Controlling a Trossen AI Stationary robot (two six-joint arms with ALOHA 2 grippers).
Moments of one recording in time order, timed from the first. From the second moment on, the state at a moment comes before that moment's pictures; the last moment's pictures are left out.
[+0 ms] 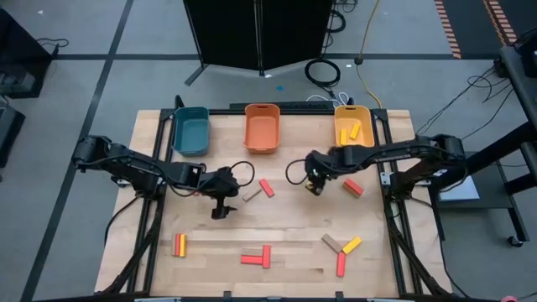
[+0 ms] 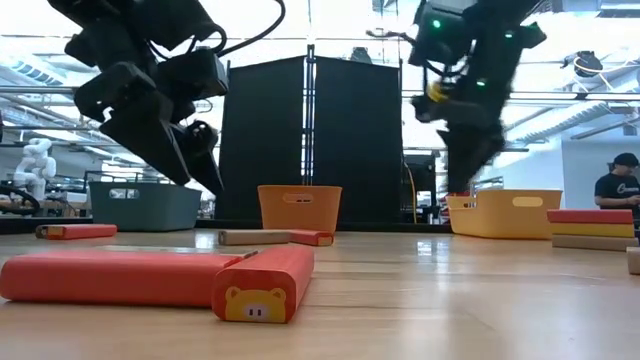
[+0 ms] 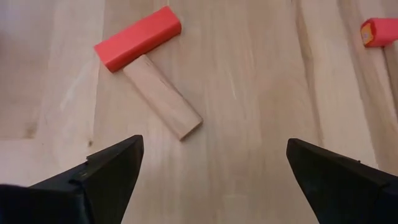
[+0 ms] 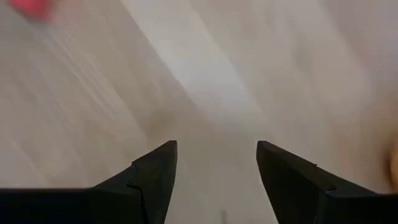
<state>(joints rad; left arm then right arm) -0.11 1.34 0.63 -0.22 0.02 -0.04 -0.07 1.48 0.92 -0.74 0.17 0.57</state>
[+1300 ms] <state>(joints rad) -0.08 1.34 0.63 -0.22 -0.01 0.09 -0.15 1.48 0.81 -1.19 0.02 0.70</state>
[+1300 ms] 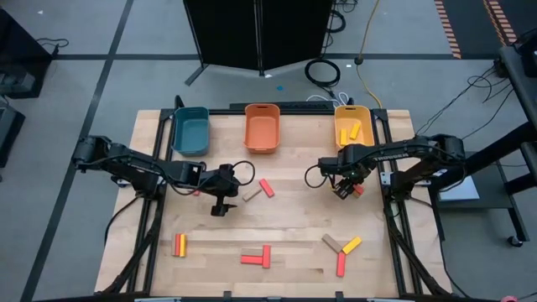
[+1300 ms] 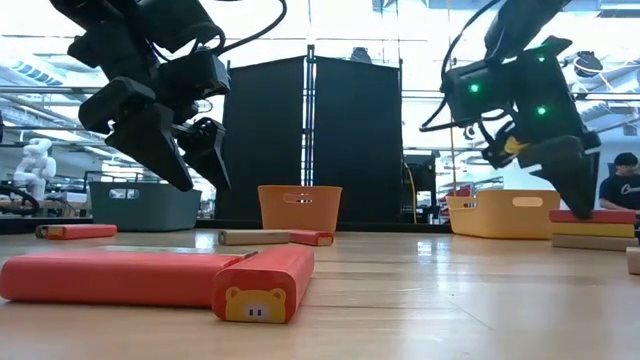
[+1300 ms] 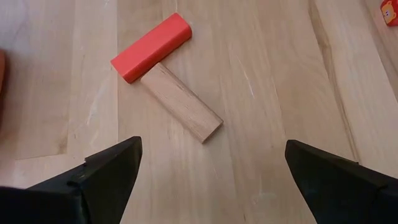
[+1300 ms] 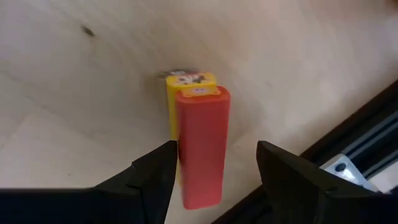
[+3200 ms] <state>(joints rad) -0.08 1.33 0.63 -0.22 -0.01 0.12 -0.02 1.47 0.86 -1.16 -0.08 0.62</state>
